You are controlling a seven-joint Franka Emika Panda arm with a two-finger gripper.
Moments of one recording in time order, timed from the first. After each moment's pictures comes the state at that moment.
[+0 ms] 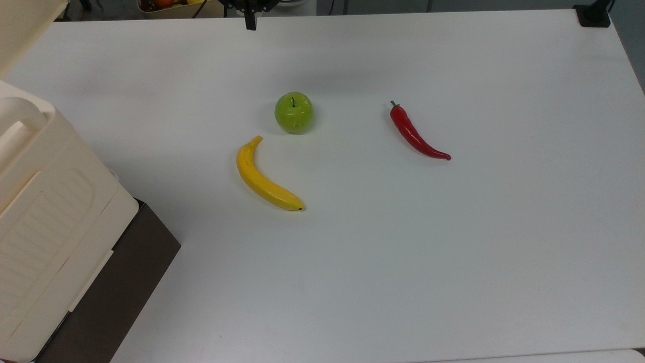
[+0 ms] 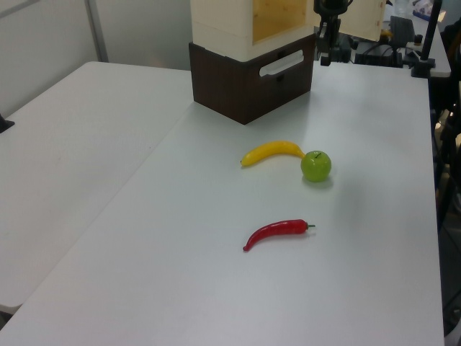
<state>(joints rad) 0.10 0.02 -0.04 -1.61 -0.04 1.64 0.07</state>
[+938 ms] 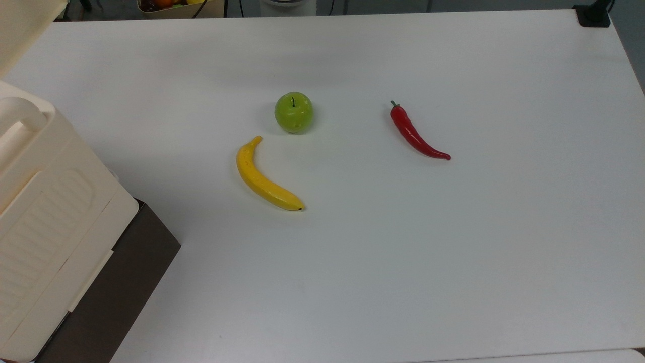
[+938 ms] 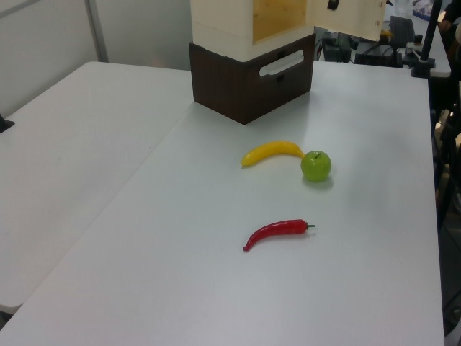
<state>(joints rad) -0.13 0.02 -0.06 -1.43 -0.05 1.69 0.01</state>
